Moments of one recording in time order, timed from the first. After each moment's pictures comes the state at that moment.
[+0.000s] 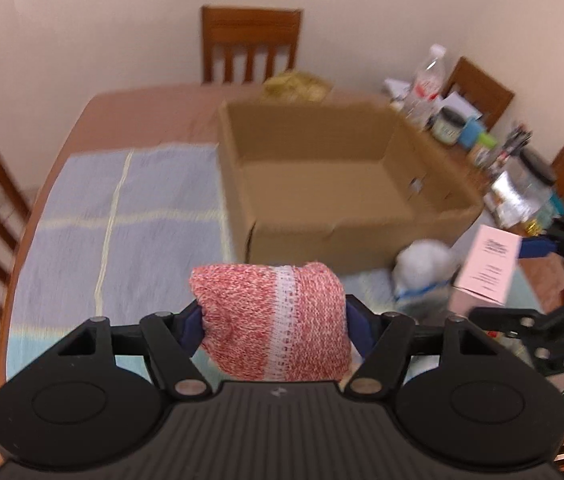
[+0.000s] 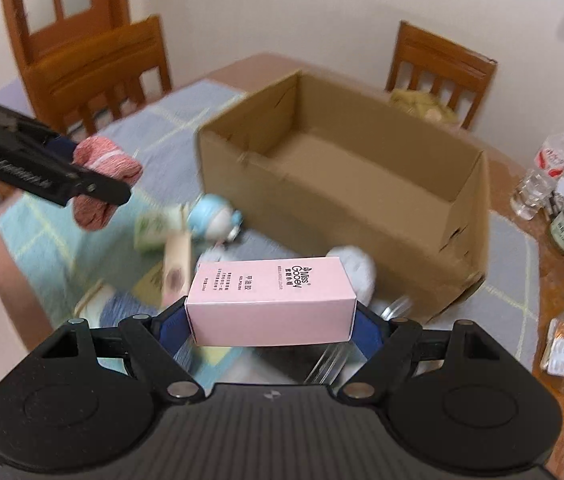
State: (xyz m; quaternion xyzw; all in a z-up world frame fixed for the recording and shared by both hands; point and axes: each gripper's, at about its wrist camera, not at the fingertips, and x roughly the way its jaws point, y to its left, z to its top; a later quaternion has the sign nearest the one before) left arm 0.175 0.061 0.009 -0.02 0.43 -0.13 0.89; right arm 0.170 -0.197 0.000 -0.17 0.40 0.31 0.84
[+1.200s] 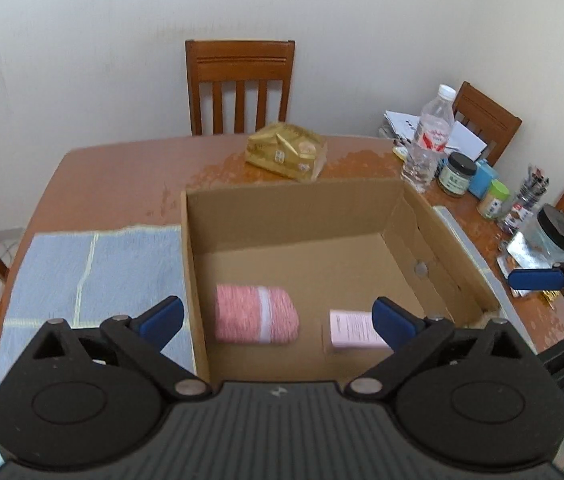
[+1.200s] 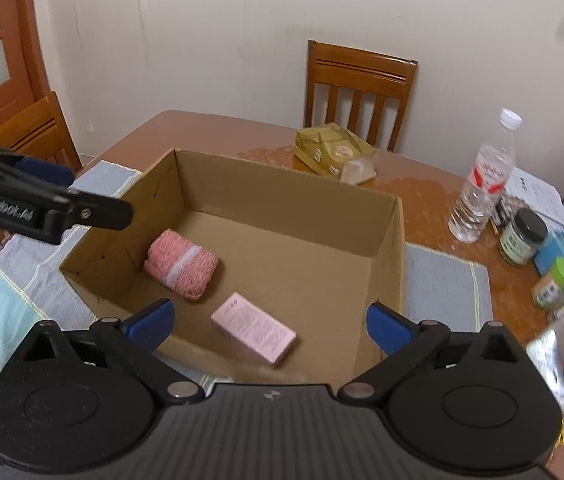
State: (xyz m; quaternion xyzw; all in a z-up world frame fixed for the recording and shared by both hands) left arm 0.264 0.016 0.017 -0.02 0.40 -0.12 0.91; right arm 0.263 -0.215 0.005 -0.10 0.39 0.22 0.89
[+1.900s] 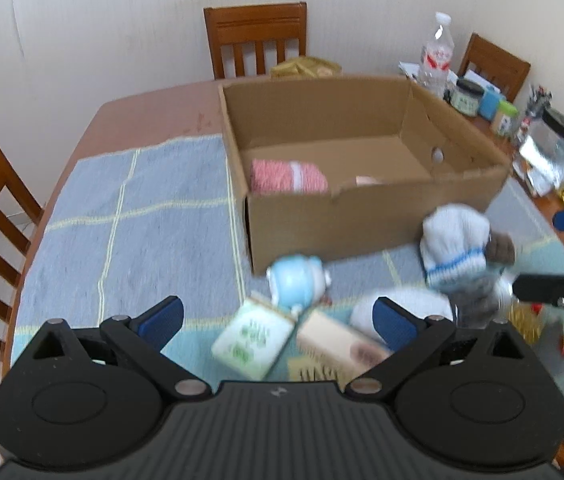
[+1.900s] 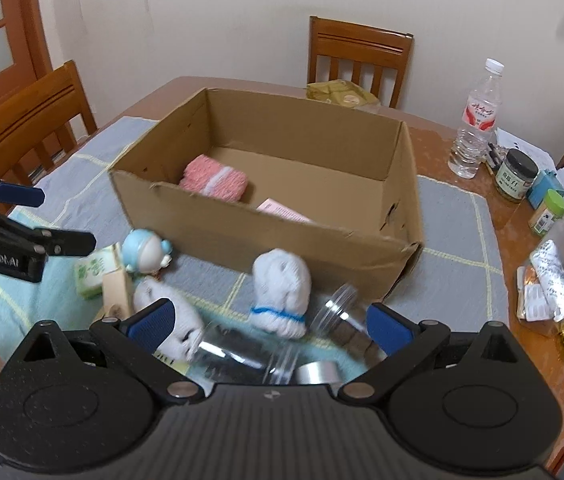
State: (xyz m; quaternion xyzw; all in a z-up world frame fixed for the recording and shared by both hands) left arm 0.158 0.035 -0.036 0.04 0.43 -0.09 0.90; right arm 0.170 -0.219 -0.025 -0.10 0.41 0.21 0.88
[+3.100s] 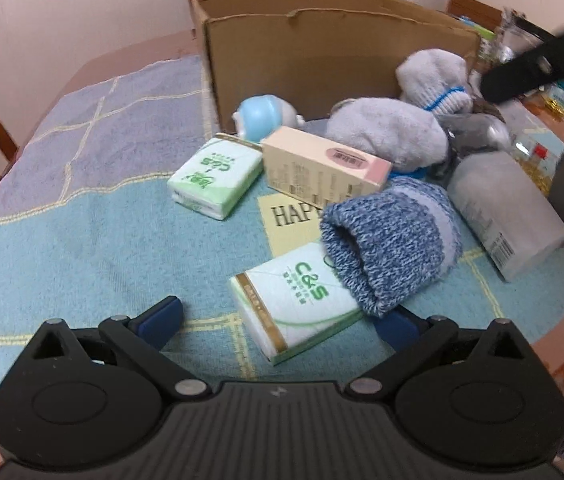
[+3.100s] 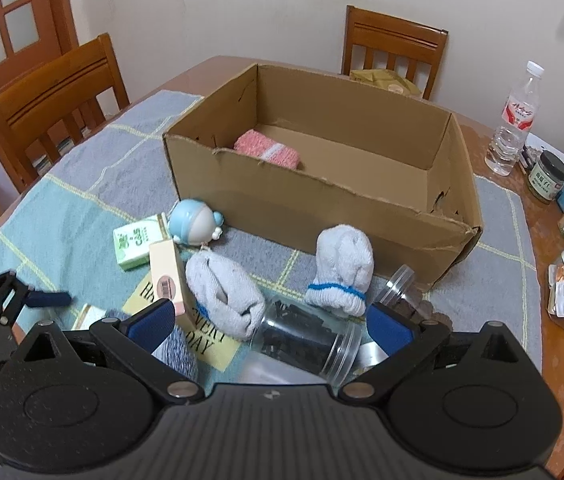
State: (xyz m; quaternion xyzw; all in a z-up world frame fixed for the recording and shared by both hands) left arm 0.080 0.032 -0.126 0.06 0.44 -0.09 0.89; right arm 0.150 -0.188 -0.036 -0.13 0.43 0.24 0.86
